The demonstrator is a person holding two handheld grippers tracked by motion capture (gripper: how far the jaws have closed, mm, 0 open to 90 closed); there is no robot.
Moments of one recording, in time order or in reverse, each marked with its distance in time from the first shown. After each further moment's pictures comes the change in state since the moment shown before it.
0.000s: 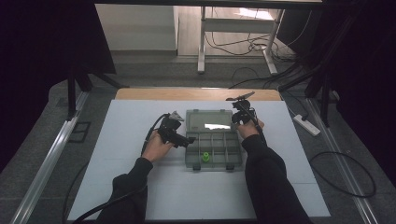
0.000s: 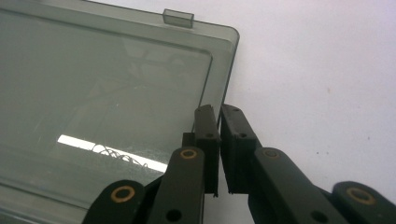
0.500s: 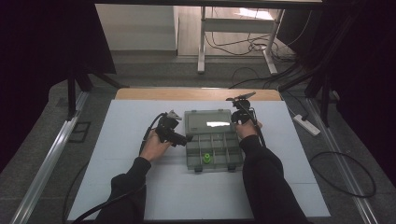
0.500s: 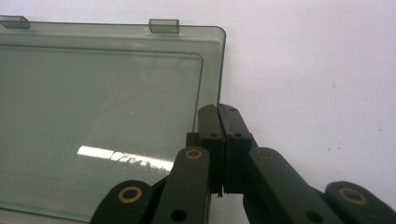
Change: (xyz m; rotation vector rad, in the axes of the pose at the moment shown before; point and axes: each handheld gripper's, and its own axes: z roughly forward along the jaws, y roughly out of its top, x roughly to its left) left arm 0.007 -0.002 -0.003 0.012 0.058 -0.053; right arm 0.003 0.000 -0.001 -0.025 0.012 0.103
